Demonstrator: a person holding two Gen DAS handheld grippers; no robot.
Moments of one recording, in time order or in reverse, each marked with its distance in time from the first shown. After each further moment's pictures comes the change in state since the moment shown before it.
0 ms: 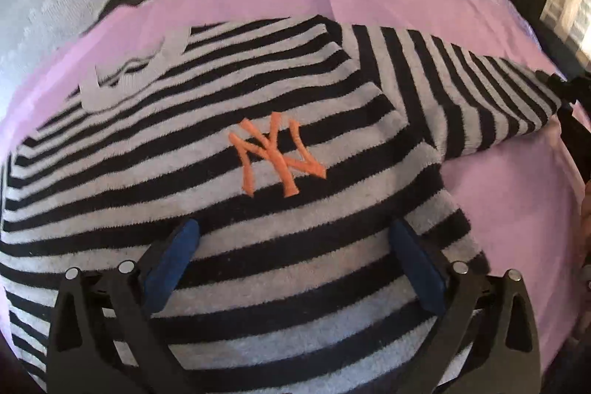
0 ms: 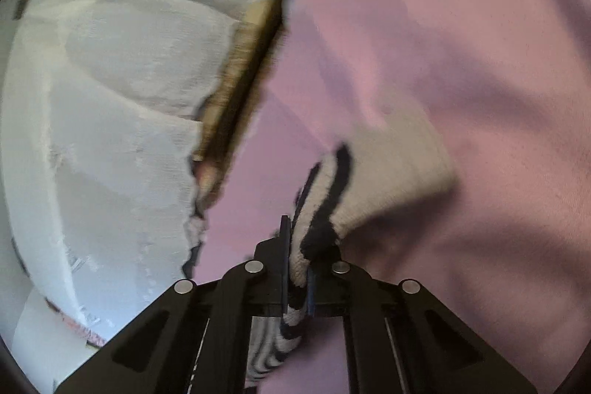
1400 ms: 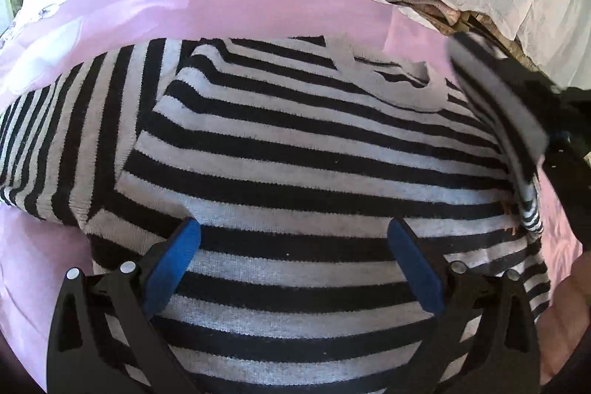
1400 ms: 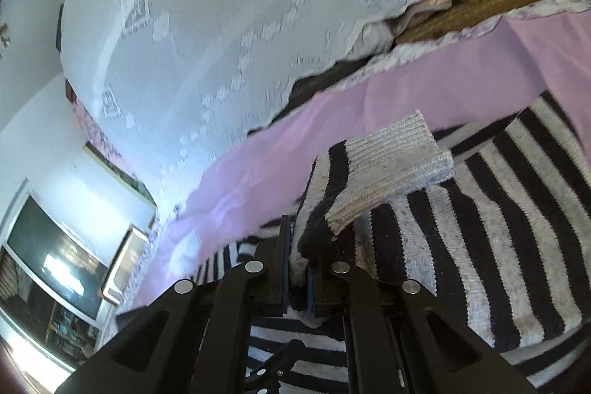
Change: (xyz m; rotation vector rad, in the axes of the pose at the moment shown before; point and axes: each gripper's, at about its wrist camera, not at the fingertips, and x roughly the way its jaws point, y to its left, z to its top) left arm -0.034 0.239 -0.041 -0.407 -0.034 0.029; right arm 0.141 0.244 -0.292 -0.579 0.442 0.186
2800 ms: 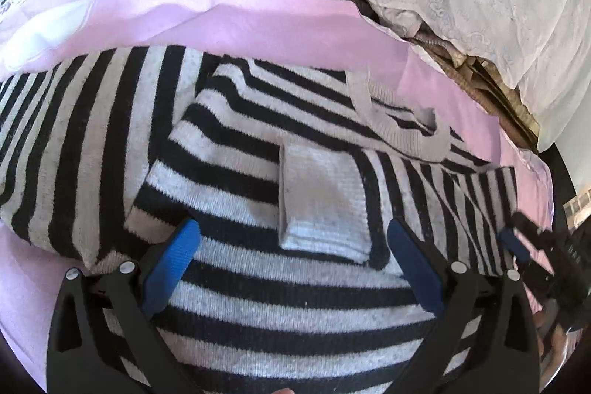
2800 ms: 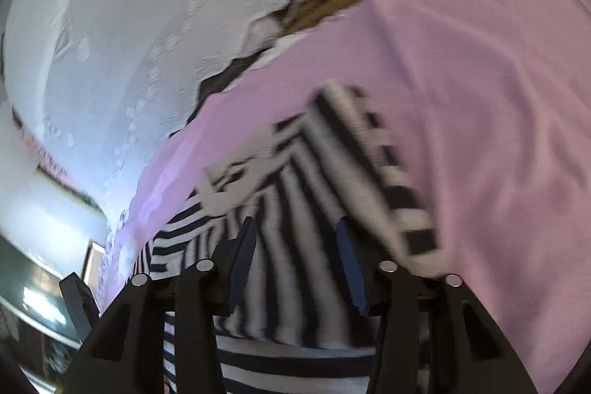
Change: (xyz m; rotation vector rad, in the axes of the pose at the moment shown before) left arm 0.004 0.033 0.024 -0.133 -0.063 -0.094; right arm -0.046 -0.101 0.005 0.169 0.035 -0.207
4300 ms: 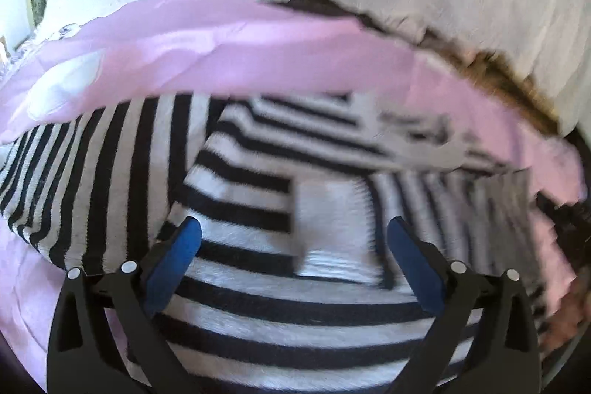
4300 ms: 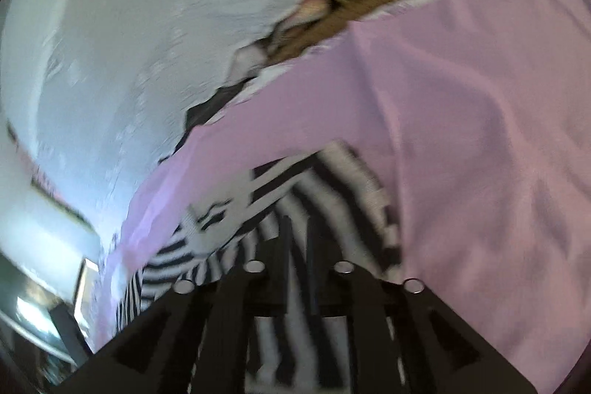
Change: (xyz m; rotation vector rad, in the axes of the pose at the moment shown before) left arm -0.011 -0.023 0.002 0.099 -0.097 0.088; right arm -0.005 0.001 0.035 -0.051 -0.067 -0.028
